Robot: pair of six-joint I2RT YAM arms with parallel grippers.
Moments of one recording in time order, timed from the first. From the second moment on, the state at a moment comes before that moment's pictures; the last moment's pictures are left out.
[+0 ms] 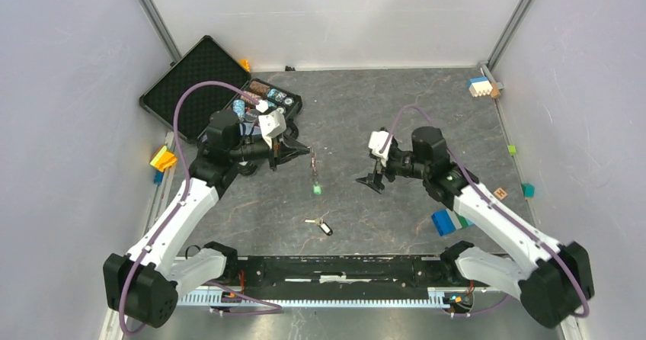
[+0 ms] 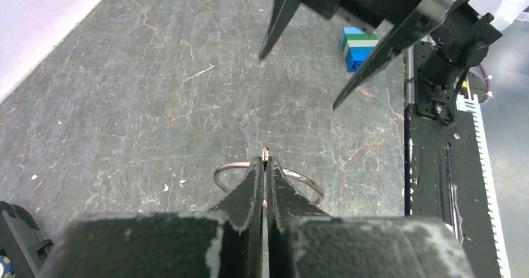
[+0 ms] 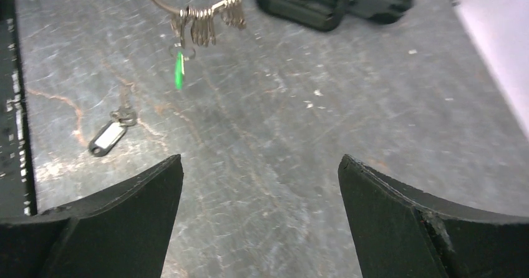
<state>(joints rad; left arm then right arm) -0.33 1.04 0.85 -0.04 0.96 0.21 0.53 1.11 0.75 -0.13 -0.64 -0.51</state>
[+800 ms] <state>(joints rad) -0.23 1.01 0.93 -0.34 0.88 0.32 0.83 1.41 0.74 -0.13 -0.67 -0.76</state>
